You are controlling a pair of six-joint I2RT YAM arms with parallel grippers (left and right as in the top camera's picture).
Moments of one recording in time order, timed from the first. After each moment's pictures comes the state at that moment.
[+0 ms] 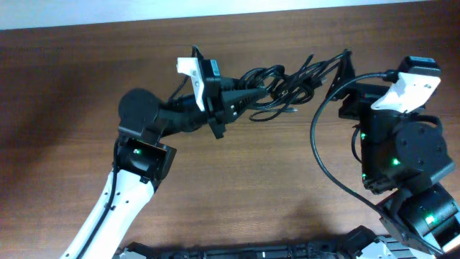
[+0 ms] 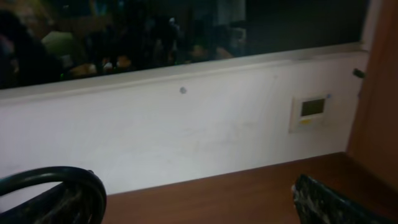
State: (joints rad) left arm -0.43 1.25 1.00 0.49 0.94 -0.35; right arm 0.48 0.83 1.11 -0.25 0.66 0.11
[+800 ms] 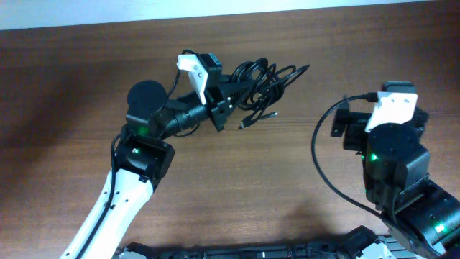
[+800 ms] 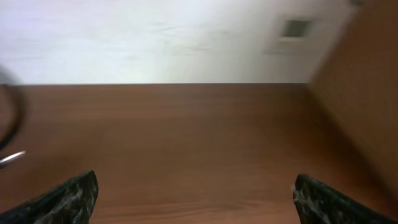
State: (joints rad) left arm -0.41 1.25 1.00 0.27 0.74 -0.30; right arm 0.47 0.80 1.12 -0.76 0.62 0.16
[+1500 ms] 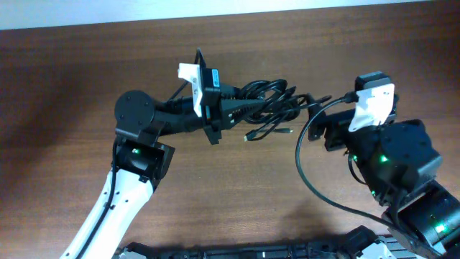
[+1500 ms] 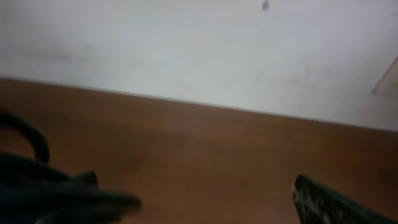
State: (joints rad) left arm -0.41 1.25 0.99 0.54 1.06 -0.37; right arm 0.47 0.80 1.12 -0.62 0.27 0.07
